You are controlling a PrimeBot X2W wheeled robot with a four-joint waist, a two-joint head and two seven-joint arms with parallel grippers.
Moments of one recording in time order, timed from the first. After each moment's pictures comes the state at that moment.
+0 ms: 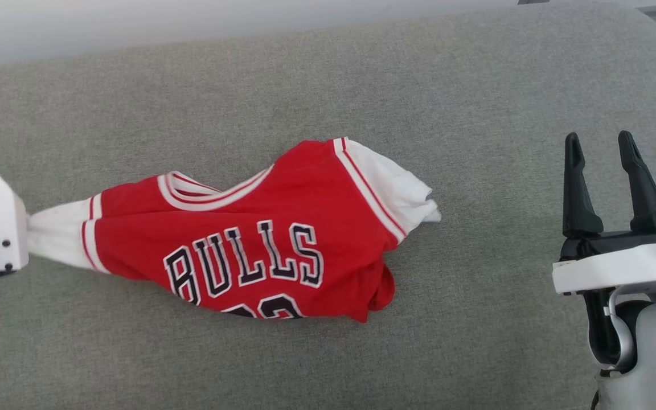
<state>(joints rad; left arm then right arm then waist) -0.68 0.82 -0.52 0.45 -0.84 0.10 0.76 -0.25 -0.05 -0.10 0.00 0.21 0.13 -0.13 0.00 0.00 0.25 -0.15</state>
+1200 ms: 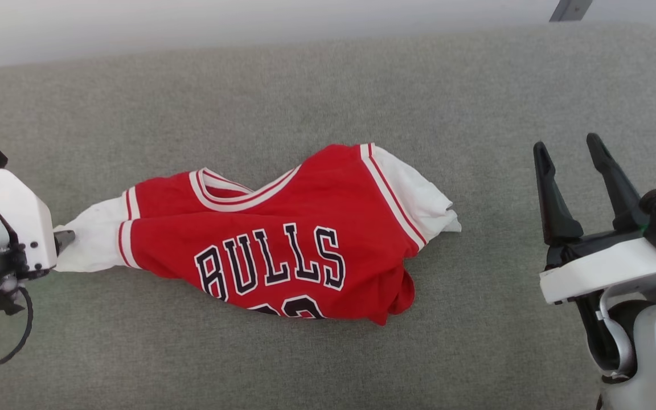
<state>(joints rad) -0.72 0.70 -0.53 0.66 -0.90 0.06 0.73 -0.23 -0.11 -0.01 -0.08 0.22 0.13 0.00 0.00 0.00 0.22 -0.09</state>
